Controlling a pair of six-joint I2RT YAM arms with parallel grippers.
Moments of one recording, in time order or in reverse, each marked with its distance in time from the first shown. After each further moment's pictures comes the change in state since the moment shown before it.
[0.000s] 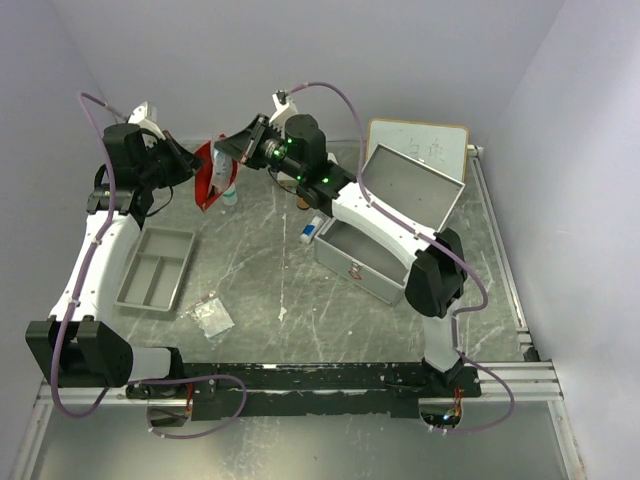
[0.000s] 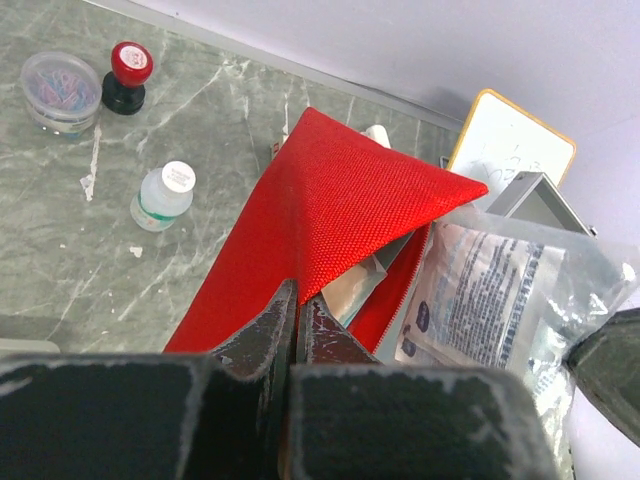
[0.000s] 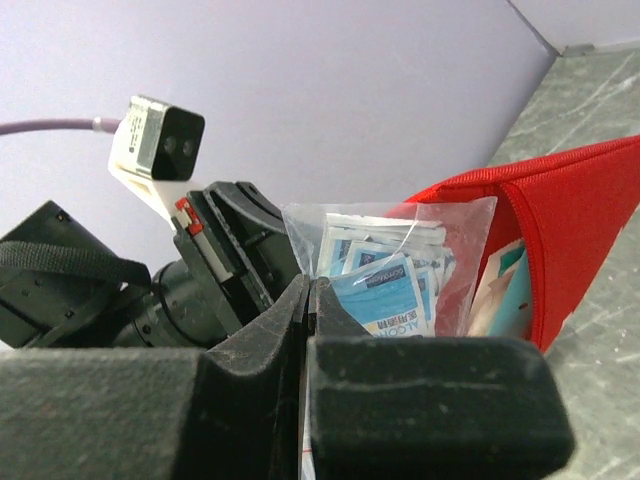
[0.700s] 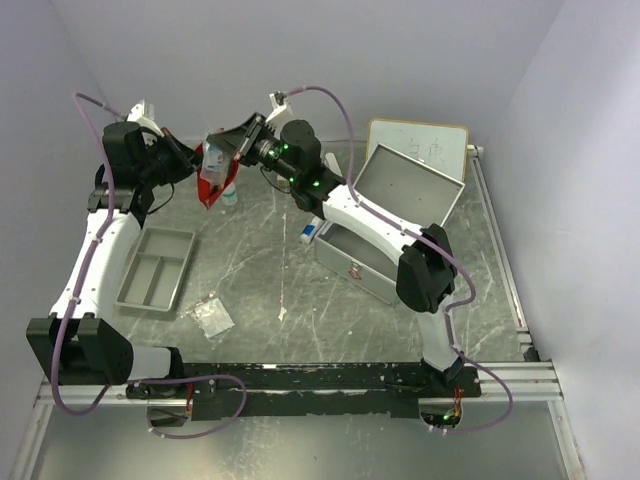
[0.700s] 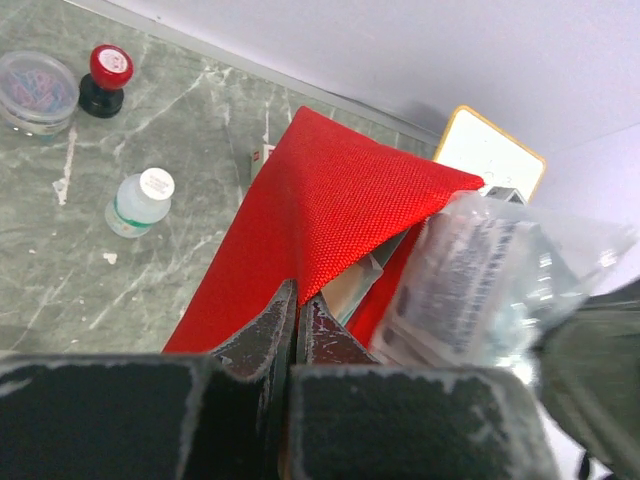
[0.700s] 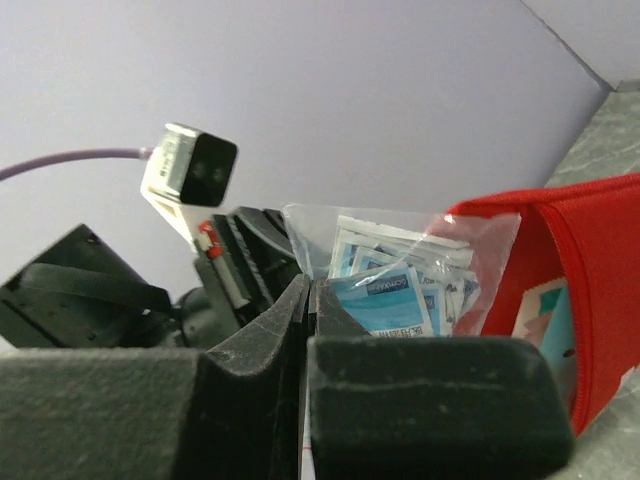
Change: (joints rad) left arm 0.000 0.007 0.001 0.034 0.007 -0.063; right arm 0.007 0.067 0.017 0.186 0.014 0.076
